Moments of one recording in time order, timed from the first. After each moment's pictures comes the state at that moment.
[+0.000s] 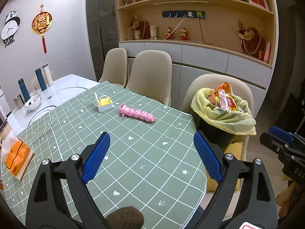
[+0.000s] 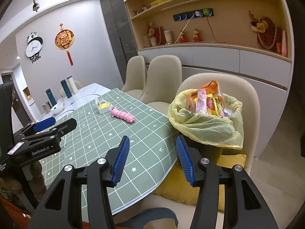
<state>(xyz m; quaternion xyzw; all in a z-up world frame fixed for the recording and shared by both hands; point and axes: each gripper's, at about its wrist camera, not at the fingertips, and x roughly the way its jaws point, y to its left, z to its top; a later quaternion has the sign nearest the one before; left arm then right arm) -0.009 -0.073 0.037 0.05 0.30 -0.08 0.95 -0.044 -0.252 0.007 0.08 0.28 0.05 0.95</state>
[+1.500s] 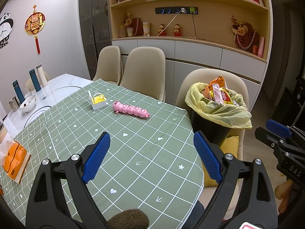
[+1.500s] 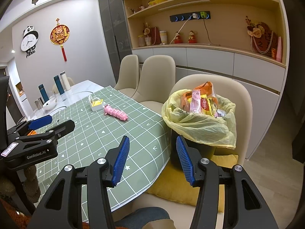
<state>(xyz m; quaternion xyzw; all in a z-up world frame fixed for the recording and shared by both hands) -0.011 -0.077 0.032 0.06 0.31 -0.11 0.94 -0.045 -0.244 0.008 0.05 0.29 0.03 0.96</state>
